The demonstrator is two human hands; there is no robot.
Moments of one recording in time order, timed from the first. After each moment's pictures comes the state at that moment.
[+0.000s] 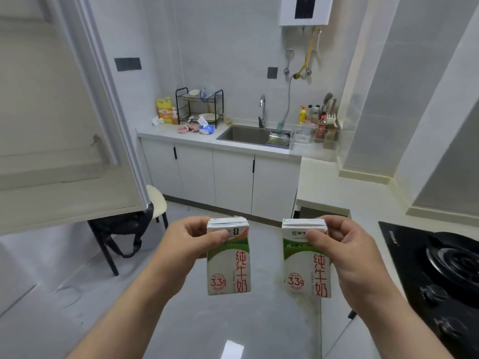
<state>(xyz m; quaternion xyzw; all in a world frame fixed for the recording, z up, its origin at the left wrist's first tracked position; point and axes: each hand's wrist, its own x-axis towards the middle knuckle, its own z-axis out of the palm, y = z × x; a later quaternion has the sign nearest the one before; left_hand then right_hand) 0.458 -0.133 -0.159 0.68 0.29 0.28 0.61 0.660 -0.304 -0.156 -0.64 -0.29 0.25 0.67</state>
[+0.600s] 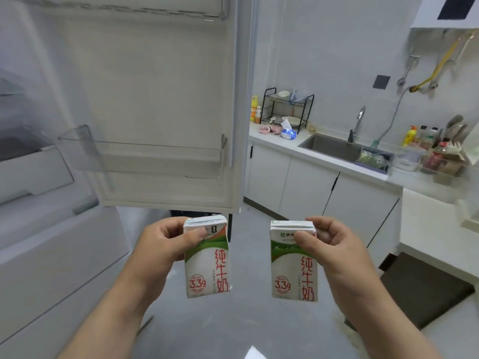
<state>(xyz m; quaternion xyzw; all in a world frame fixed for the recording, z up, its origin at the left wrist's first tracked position) 0.266 -0.005 -0.158 0.55 0.42 0.45 0.56 0.518 -0.092 -0.144 -0.58 -0.39 0.39 0.60</state>
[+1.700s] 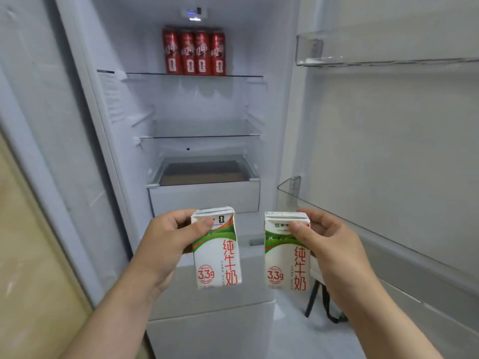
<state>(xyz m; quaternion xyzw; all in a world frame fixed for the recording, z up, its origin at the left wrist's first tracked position) 0.008 0.072 -0.111 0.36 0.56 0.68 0.32 0.228 0.182 -0.113 -0.33 -0.59 0.58 0.46</state>
